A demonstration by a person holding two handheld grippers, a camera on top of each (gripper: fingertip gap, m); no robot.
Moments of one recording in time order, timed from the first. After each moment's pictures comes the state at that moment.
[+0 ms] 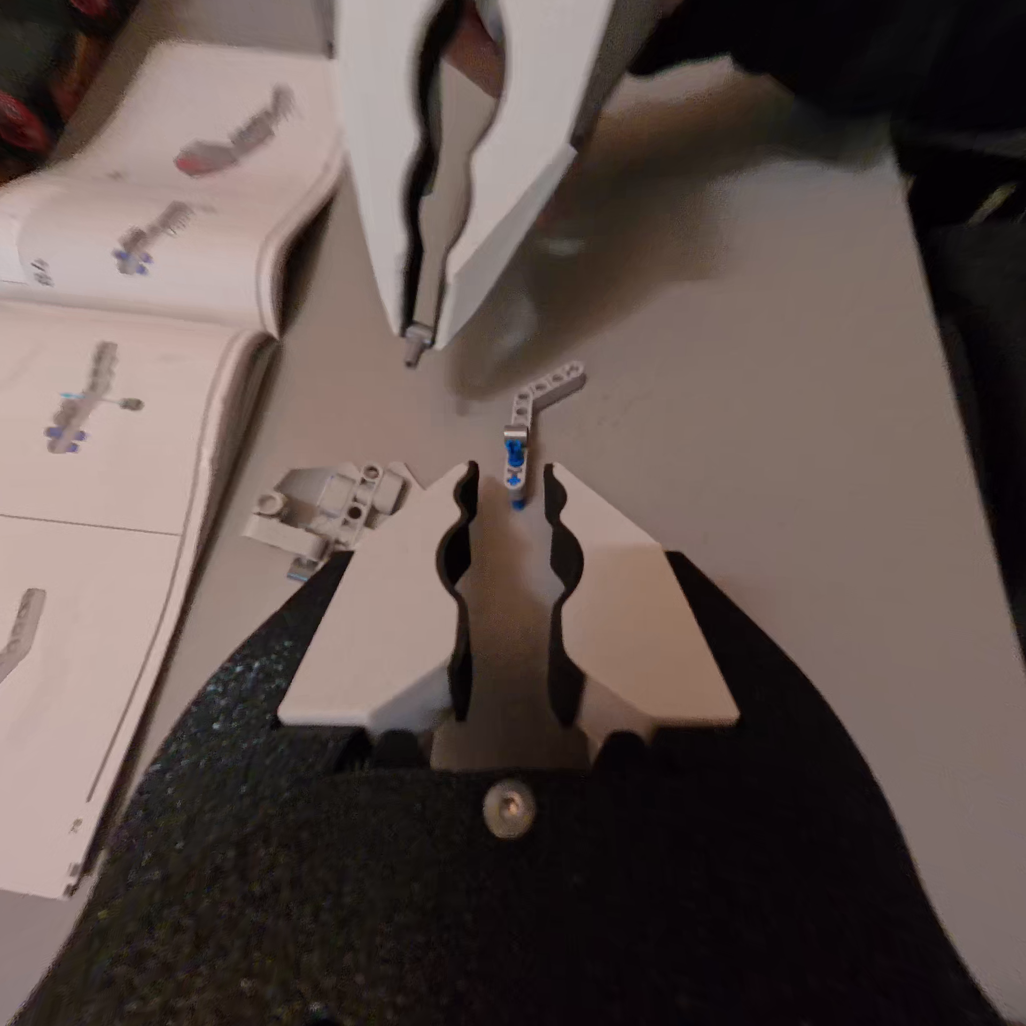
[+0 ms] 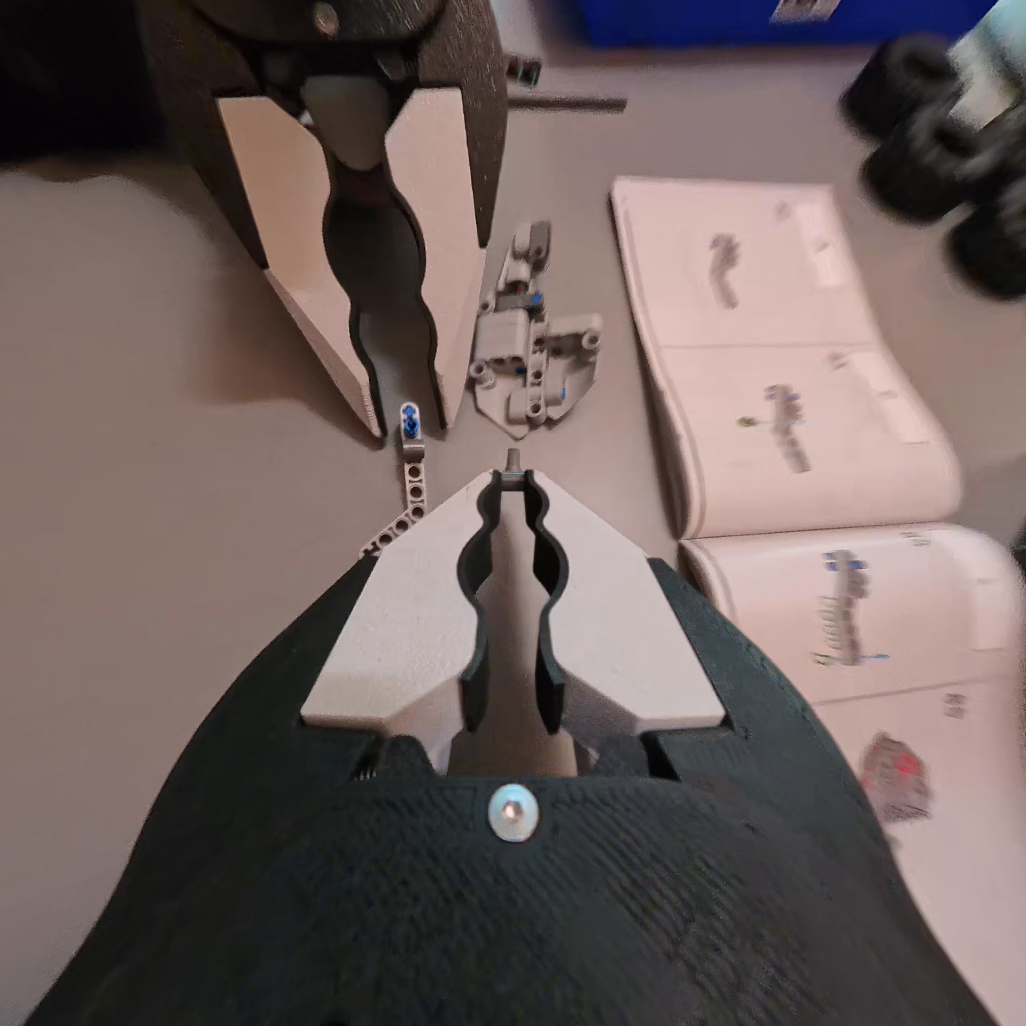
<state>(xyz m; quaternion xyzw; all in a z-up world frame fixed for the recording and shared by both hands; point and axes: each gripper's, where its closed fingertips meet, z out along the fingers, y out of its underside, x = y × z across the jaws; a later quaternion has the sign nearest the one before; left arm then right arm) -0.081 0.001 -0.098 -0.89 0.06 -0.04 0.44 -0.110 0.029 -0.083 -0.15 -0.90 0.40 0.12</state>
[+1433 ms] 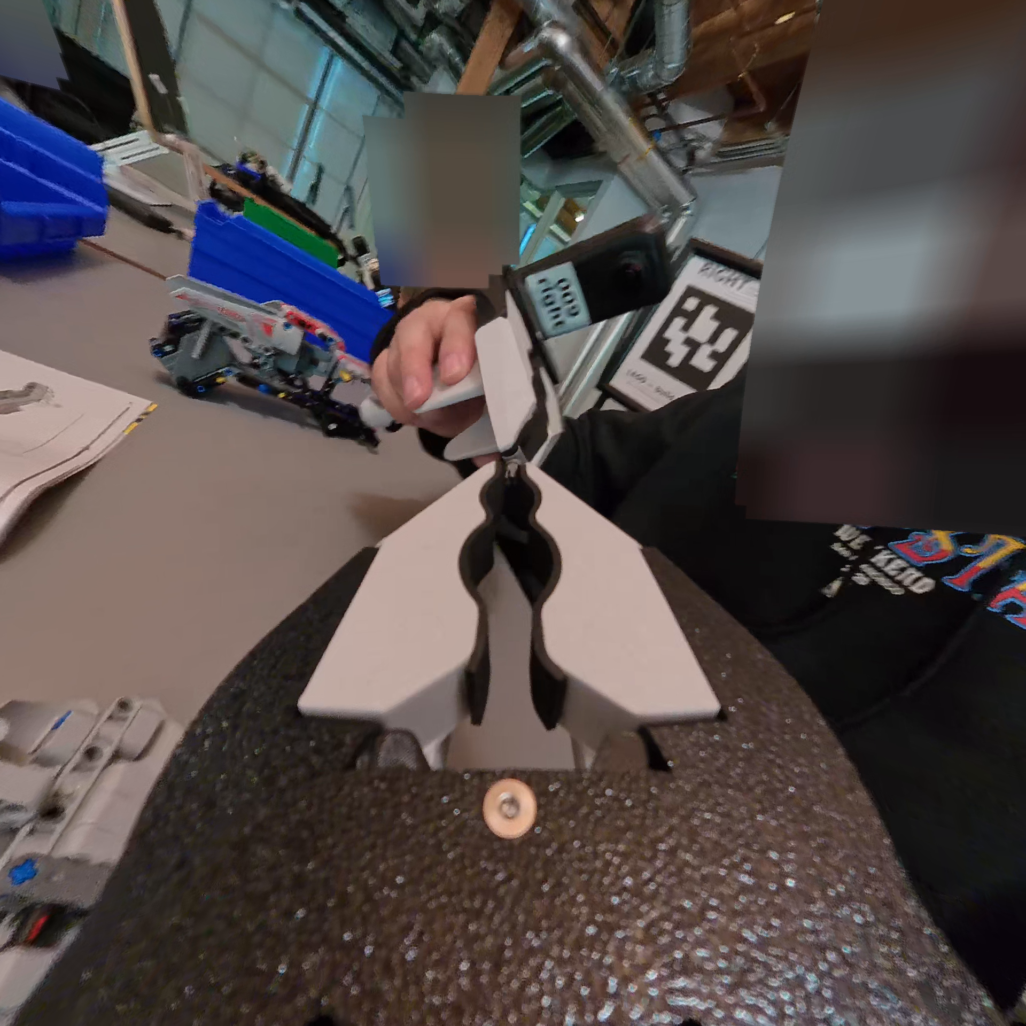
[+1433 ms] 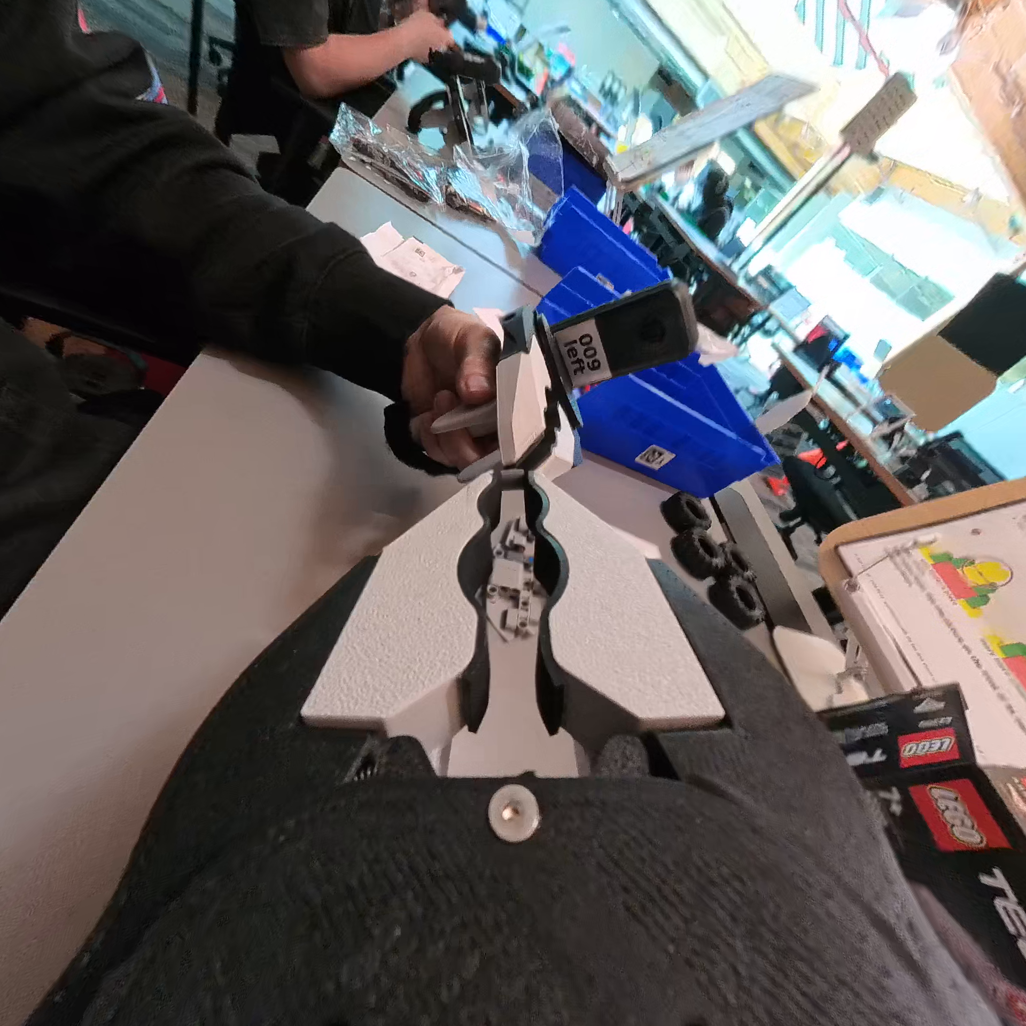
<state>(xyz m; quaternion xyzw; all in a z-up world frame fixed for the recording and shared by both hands) -0.046 -0.003 0.020 -0.65 0.01 -0.40 0.65 -0.044 -0.012 0.026 0.04 -0.78 0.54 0.31</state>
